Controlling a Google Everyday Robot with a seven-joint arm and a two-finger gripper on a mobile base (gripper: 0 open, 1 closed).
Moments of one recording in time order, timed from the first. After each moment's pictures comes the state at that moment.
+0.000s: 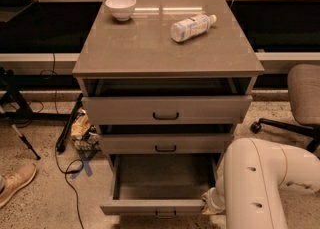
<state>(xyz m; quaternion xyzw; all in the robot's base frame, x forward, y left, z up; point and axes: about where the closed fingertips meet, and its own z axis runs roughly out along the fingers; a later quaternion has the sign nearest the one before) 0.483 -0.224 0.148 -0.69 0.71 0.07 0.12</state>
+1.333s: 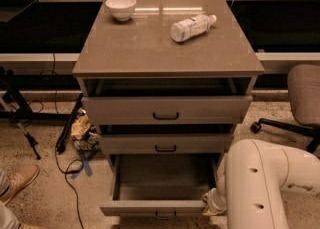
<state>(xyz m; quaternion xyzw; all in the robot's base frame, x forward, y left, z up) 0.476 -0.226 0.145 -0.68 0.72 0.09 0.11</state>
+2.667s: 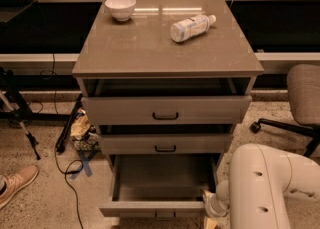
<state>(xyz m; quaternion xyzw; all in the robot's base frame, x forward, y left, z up) 0.449 -0.203 0.128 -0.66 0.74 0.12 0.12</state>
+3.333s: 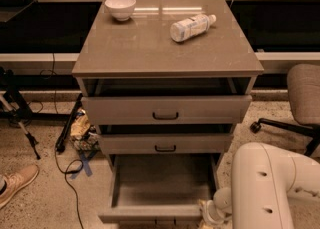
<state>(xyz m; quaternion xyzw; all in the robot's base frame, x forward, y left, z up) 0.424 -0.193 0.133 -0.66 0.73 0.11 0.12</state>
